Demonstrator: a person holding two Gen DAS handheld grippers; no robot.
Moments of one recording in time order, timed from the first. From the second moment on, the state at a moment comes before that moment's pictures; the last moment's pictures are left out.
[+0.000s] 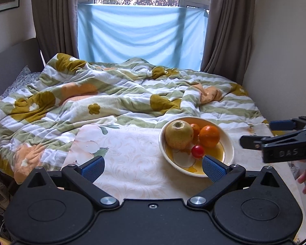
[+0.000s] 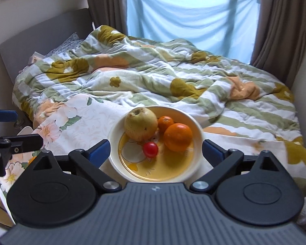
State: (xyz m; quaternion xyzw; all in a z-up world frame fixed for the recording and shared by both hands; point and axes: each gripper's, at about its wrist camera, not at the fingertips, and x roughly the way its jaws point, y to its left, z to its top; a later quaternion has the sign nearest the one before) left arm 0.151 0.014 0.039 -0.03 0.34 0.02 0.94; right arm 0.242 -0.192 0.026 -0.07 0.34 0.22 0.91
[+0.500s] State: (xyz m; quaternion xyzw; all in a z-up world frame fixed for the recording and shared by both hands) left arm 0.094 -0.009 0.038 -0.02 0.33 0.01 0.94; right arm 0.175 -0.266 0.047 -0.04 0.35 0.16 0.92
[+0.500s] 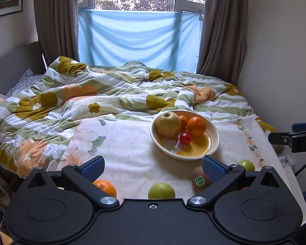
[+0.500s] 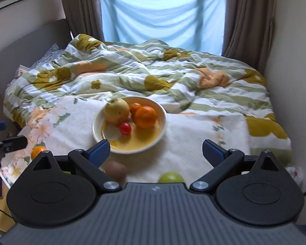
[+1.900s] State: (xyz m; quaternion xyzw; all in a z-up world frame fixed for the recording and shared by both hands) left arm 0.141 -0.024 -0.097 0.05 0.40 -0.05 0.91; right arm 0.119 -0.275 -0.106 -0.02 0.43 0.09 0.90
